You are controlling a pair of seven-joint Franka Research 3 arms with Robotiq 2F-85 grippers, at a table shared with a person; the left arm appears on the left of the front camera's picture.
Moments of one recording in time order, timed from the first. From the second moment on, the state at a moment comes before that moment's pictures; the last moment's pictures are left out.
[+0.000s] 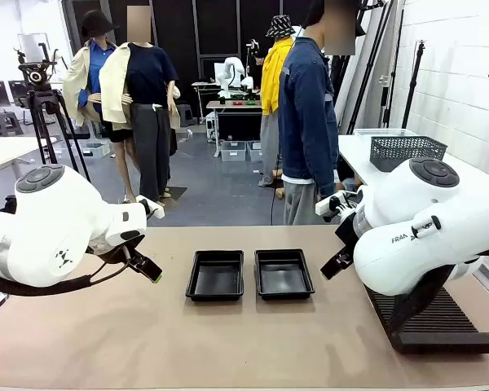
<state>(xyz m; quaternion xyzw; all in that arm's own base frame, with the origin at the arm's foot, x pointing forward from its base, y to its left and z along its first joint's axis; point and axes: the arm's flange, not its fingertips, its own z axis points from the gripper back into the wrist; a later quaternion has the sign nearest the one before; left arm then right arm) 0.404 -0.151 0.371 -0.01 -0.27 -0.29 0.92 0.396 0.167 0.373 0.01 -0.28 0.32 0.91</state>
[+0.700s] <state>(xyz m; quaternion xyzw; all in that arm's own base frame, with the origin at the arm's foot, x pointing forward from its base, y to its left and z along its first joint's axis) 0.403 -0.152 0.371 -0.01 -0.27 -0.29 0.92 0.396 0.167 0.373 0.01 -0.28 0.32 0.91</state>
